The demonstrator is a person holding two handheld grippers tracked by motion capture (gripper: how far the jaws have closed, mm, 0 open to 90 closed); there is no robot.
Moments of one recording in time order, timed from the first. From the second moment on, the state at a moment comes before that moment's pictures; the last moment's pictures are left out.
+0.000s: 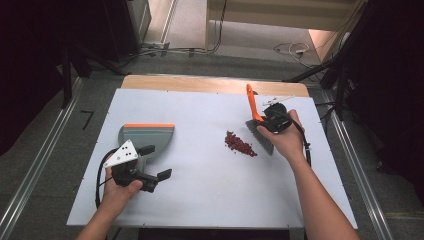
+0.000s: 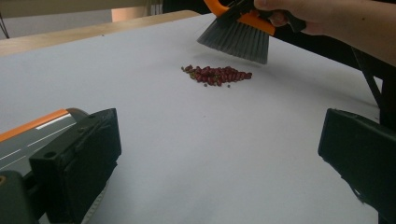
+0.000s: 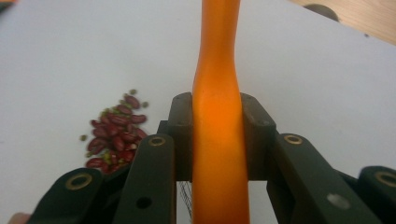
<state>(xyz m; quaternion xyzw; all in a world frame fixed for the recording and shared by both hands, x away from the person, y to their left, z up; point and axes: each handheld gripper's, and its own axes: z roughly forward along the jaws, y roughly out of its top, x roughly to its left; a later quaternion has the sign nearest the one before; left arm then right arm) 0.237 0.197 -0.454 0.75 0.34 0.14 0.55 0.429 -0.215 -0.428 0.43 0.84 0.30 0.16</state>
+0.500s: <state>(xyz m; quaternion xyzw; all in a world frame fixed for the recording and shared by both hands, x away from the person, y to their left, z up) 0.236 0.198 -0.454 0.75 0.34 0.14 0.56 0.420 -0.176 -0.445 0.44 0.84 0.27 0.19</state>
